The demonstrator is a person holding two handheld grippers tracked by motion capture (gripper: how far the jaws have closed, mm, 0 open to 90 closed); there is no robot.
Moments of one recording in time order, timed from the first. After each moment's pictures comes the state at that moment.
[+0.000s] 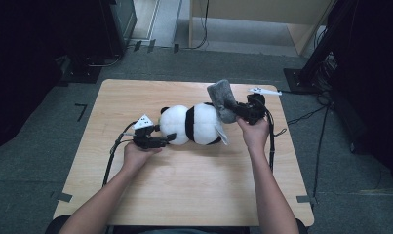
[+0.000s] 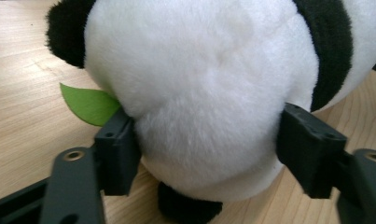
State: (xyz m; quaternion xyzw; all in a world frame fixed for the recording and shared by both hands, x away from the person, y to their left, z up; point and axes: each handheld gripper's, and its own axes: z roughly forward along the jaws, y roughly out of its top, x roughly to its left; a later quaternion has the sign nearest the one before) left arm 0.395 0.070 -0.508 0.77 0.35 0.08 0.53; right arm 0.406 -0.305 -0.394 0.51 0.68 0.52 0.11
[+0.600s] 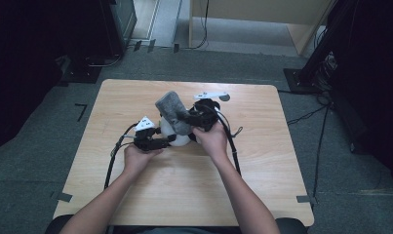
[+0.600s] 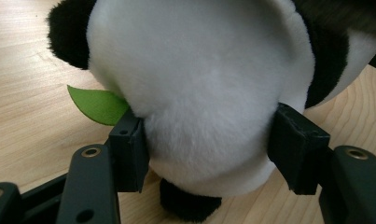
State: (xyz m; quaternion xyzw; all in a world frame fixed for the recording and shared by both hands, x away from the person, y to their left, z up) left arm 0.384 0.065 -0.504 0.77 0.37 0.09 0.52; right arm 0.395 -0.163 -0.397 0.42 0.76 0.49 0.05
